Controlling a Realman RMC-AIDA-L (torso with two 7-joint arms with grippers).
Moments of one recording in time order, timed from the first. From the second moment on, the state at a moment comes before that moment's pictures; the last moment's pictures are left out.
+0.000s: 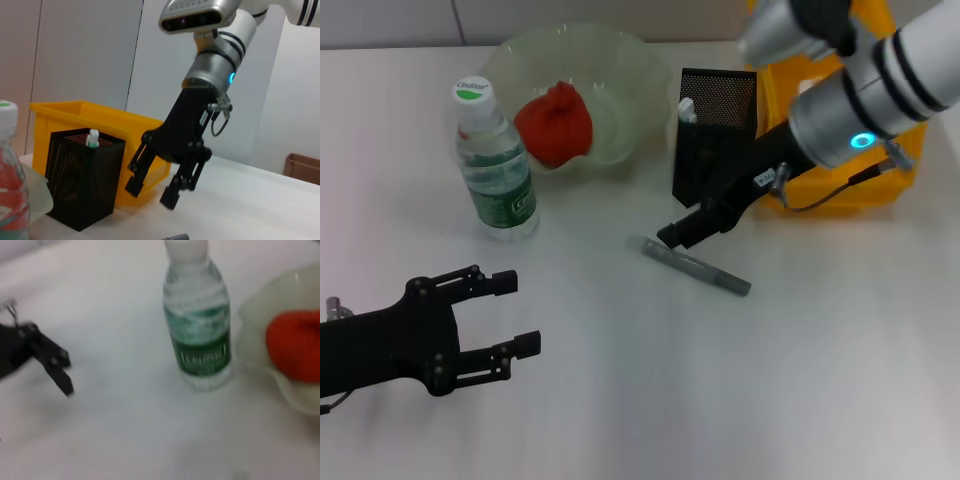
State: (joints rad) left arm -0.33 -2.02 0.62 0.48 1.99 1.76 -1.01; right arm 0.88 2.08 -1.23 -0.83 -2.30 -1.37 2.06
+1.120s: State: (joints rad) left arm -0.33 -2.03 0.62 0.48 1.99 1.78 -1.00; right arm 0.99 2.09 -1.59 -0.65 -2.30 -1.13 2.17
